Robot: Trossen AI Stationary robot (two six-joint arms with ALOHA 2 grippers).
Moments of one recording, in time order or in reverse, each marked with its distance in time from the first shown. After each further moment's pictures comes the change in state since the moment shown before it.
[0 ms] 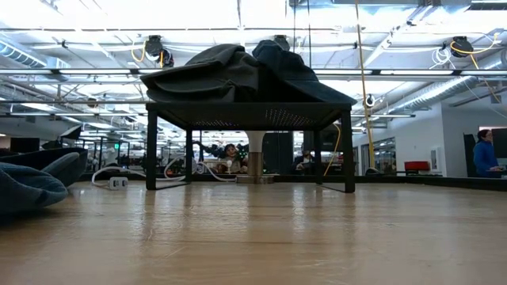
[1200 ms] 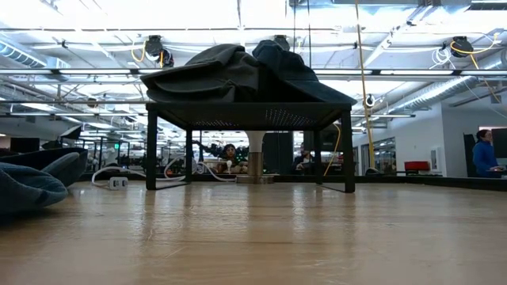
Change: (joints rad) left arm -0.095 0.154 -0.513 0.430 0.094 -0.131; right arm 0.057 0.037 0.000 -0.001 -0.001 0.037
